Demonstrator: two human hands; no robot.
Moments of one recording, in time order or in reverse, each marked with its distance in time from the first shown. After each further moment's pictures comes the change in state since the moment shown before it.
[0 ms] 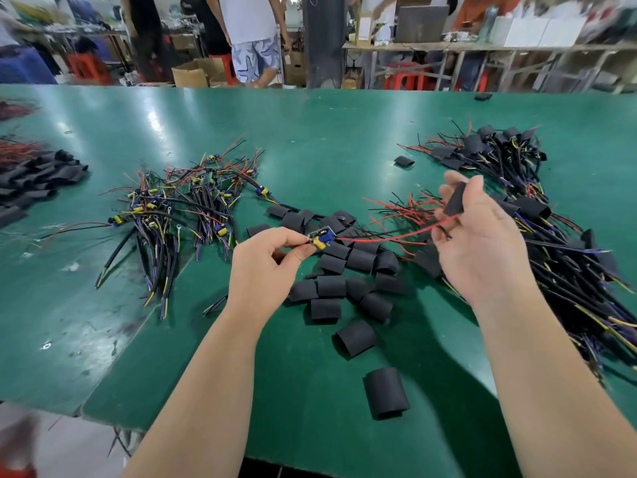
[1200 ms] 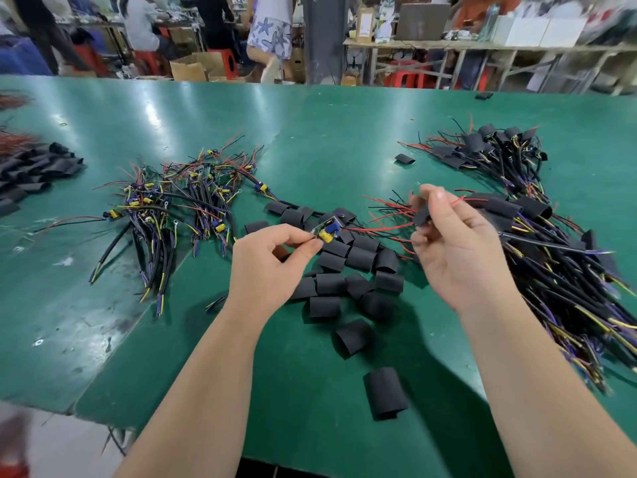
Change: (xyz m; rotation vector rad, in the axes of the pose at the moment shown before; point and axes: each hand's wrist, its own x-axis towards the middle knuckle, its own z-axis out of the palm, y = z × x) left_hand -0.004 0.015 -0.001 -0.070 0.016 0.056; right_hand -0.015 0.007 0.012 0.170 -0.136 0.017
